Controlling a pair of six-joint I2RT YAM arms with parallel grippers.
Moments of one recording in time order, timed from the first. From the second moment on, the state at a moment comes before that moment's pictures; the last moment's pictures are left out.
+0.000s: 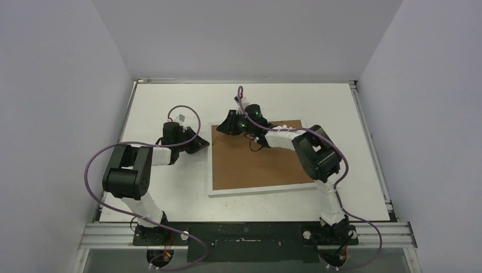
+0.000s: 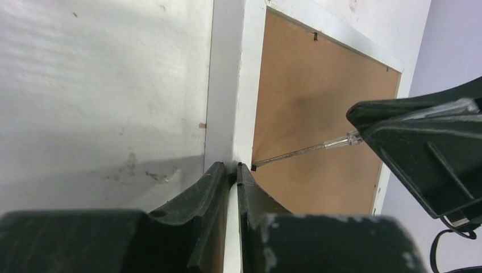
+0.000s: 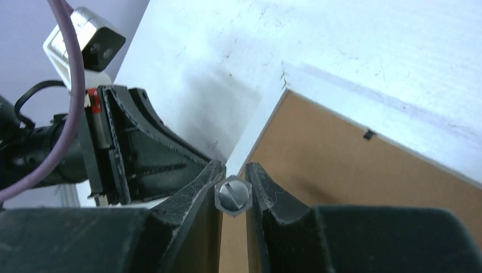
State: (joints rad) left arm -0.14 1.73 0.68 0.40 0.43 -0.82; right arm 0.63 2.13 1.32 0.46 -0.44 0.63
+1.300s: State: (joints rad) left arm -0.22 1.49 0.55 0.37 0.51 -0.87; right arm 0.57 1.85 0.99 0.31 -0.39 0.64
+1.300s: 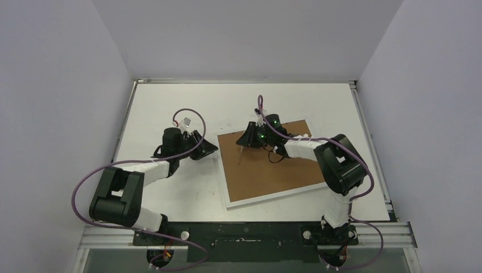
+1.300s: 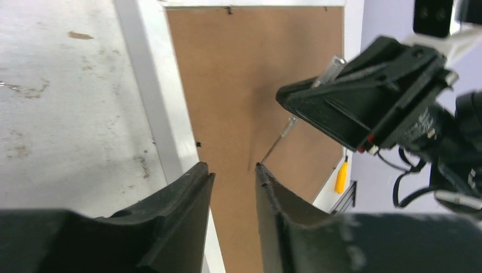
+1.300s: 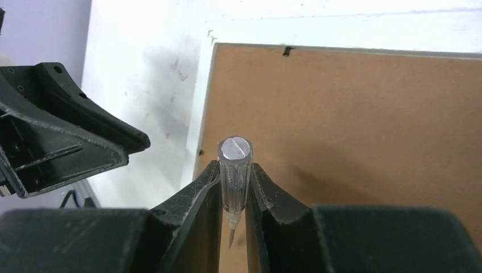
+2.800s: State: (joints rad) left arm -0.68 1.19 0.56 0.30 0.14 -0.21; right arm 0.55 1.54 1.00 0.03 -0.58 0.61
